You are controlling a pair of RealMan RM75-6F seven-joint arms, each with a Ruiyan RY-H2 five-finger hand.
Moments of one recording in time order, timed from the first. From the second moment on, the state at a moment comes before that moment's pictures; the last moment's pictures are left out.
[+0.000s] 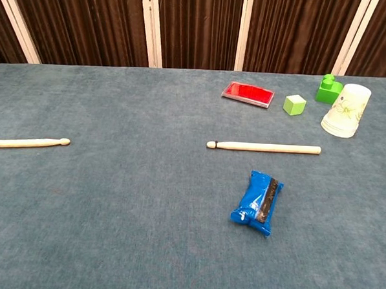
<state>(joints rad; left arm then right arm) 0.14 -1.17 -0.04 -1.76 1.56 1.76 0.32 0.08 -1.16 0.05 -1.71 -1.56 1.51 -0.16</state>
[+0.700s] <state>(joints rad) 0.12 -1.16 -0.08 -1.76 1.47 1.73 0.31 0.40 -1.30 0.25 -1.82 -1.05 1.19 -0.64</state>
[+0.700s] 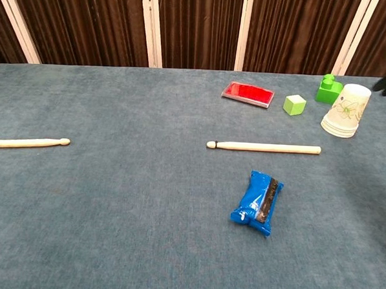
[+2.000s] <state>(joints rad) 0.10 -1.19 -0.10 -1.74 1.39 1.69 0.37 0.85 -1.78 0.29 -1.28 -0.59 1.09 -0.93</state>
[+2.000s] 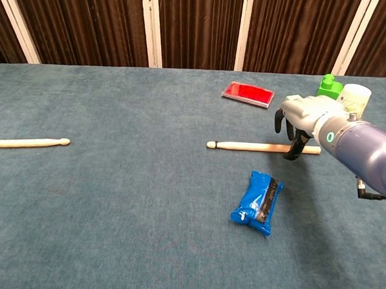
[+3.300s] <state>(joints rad) 0.08 -1.22 -0.09 -1.74 1.39 1.68 0.42 0.90 -1.84 0.27 -1.14 -0.59 1.02 -0.91</state>
